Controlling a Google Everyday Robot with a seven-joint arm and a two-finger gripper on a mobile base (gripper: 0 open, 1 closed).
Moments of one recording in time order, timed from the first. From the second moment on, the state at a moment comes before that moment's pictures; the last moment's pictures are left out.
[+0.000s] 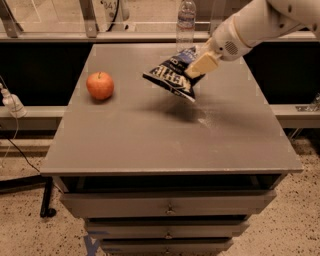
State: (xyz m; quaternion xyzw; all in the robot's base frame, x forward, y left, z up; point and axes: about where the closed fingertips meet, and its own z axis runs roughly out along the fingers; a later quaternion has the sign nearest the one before) arm 0.656 -0.112 0.925 -0.53 0.76 0.14 0.35
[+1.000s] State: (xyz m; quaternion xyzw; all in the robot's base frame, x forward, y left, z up) arm 0.720 -0.032 0.922 -0.58 0.69 0.16 0.40
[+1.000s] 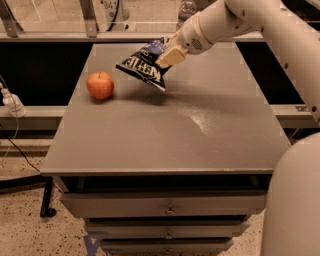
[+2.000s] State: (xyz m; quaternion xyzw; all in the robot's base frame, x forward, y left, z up) arm 0.777 0.002 0.897 -0.61 0.65 0.17 0.41
